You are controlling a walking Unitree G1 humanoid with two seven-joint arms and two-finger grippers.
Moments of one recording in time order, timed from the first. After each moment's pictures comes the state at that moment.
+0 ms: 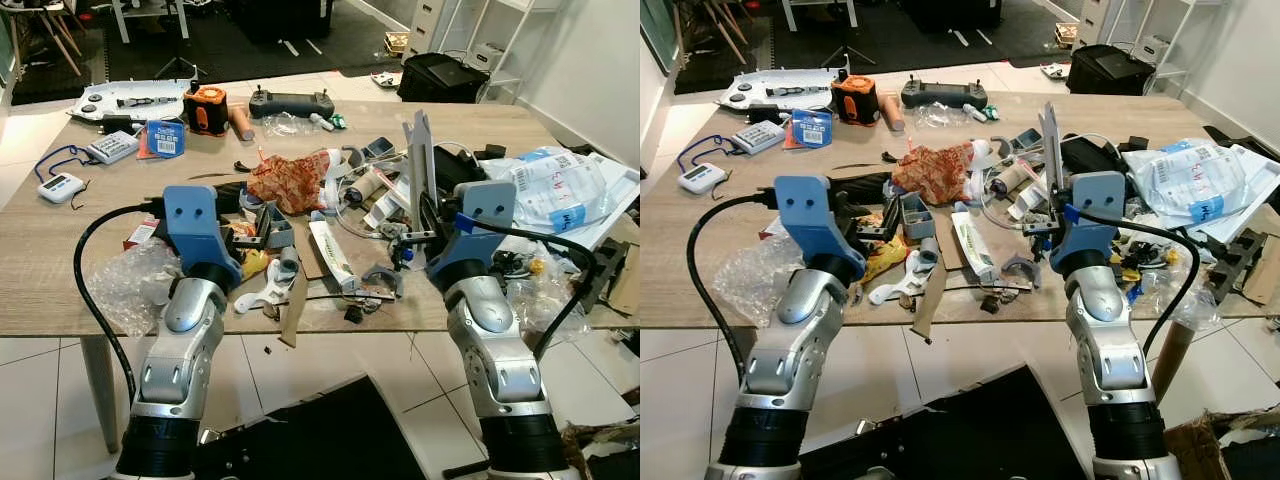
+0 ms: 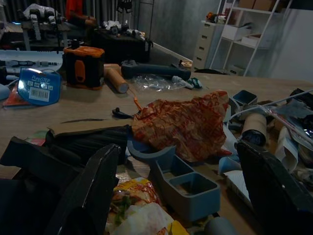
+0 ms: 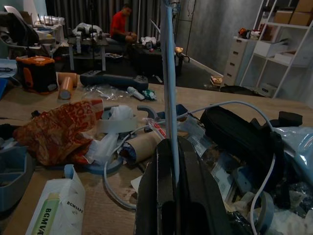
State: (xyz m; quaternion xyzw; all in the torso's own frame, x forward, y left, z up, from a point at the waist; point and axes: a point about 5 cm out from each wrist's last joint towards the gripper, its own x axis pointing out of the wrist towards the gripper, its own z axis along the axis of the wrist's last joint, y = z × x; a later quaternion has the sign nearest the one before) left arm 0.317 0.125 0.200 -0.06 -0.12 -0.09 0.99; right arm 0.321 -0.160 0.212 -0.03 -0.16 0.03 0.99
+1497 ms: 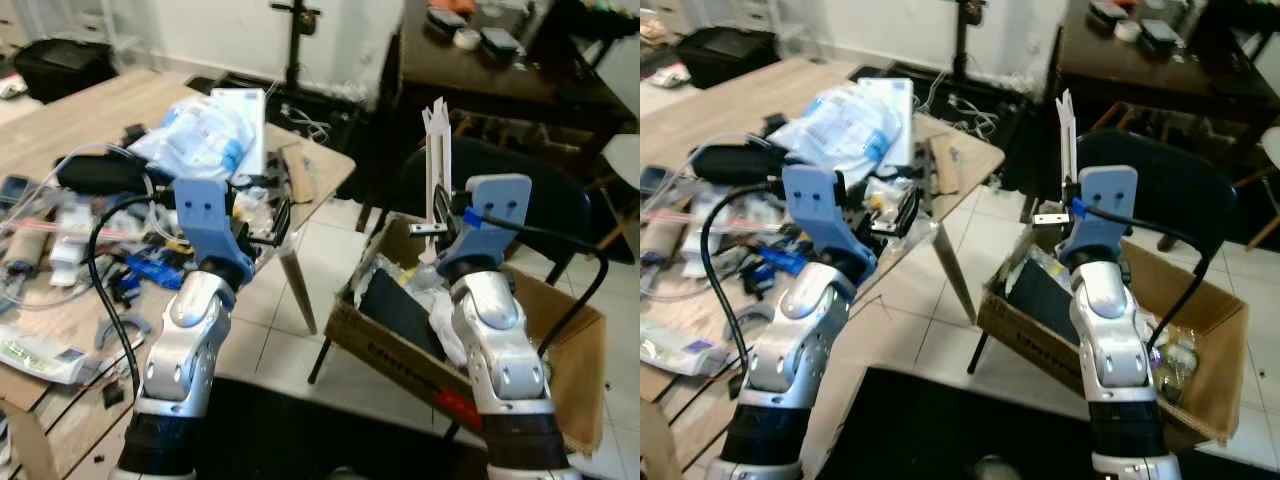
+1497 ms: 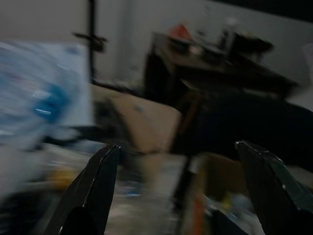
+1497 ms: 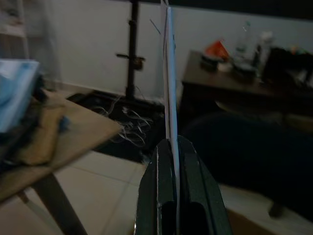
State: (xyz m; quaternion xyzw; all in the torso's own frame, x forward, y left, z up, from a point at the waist) left arm 0.314 0.109 0.207 -0.10 -0.13 -0.17 0.97; right arm 0.321 -0.166 0.220 -0.04 -0.18 -0.01 0.98
